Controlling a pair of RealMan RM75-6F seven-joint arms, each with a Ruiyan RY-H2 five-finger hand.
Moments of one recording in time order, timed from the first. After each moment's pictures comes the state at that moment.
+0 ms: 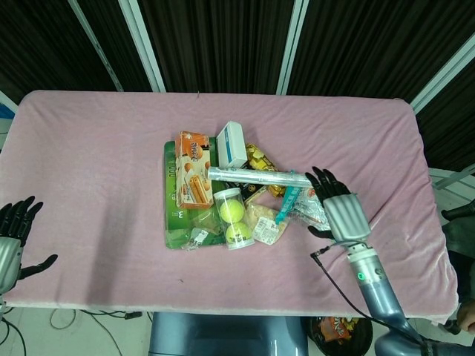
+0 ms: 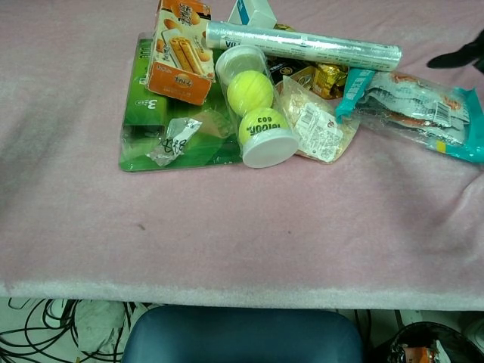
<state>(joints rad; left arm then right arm) -0.09 -1.15 -0.03 -1.55 1.60 1.57 -0.05 0.46 -1.34 0.28 -1.84 -1.25 1.18 -0.43</state>
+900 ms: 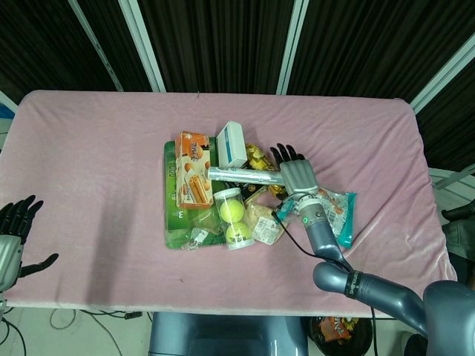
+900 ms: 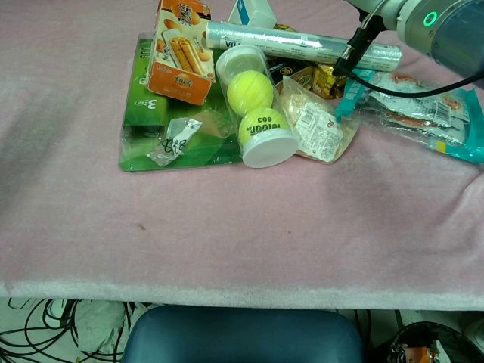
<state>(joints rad) -0.10 -1.14 -0.04 -1.57 1.57 1.54 -0.07 0.85 -1.69 0.40 -1.24 -0.86 0.91 -0.56</state>
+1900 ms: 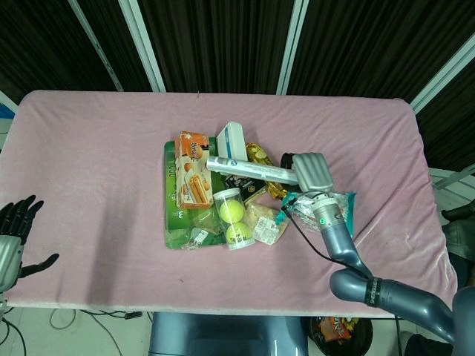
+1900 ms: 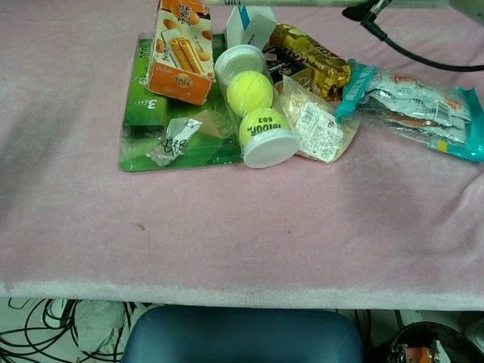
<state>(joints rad) -0.09 -1.14 -0.04 -1.57 1.58 1.56 -0.07 0.77 -1.54 0.39 -1.44 -1.03 1.05 -0.29</state>
